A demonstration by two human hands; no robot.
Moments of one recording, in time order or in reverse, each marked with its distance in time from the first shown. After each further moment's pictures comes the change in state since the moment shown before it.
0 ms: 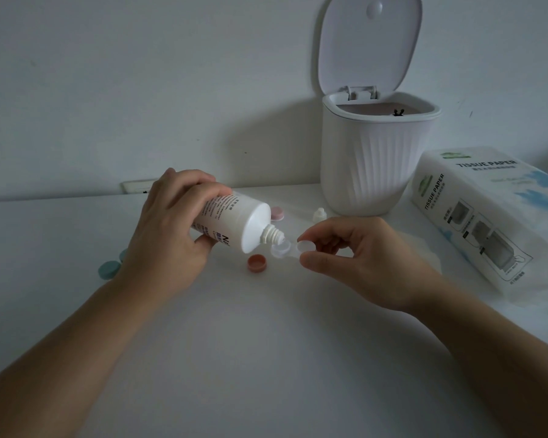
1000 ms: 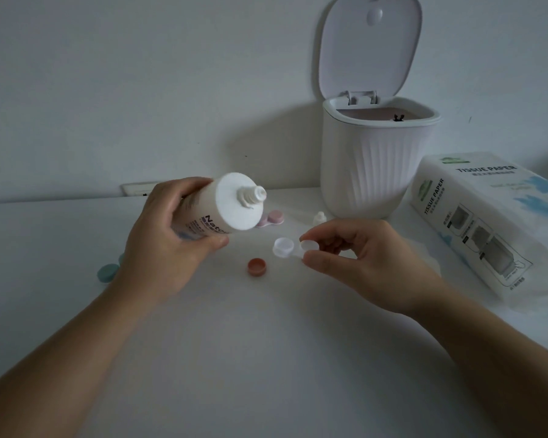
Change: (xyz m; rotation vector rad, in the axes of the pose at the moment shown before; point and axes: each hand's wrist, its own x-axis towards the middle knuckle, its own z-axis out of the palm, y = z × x) left_hand -0.006 0.007 -0.007 -0.365 0.052 -0.394; right_hand 0.002 0.006 -0.001 0.063 0.018 -0.026
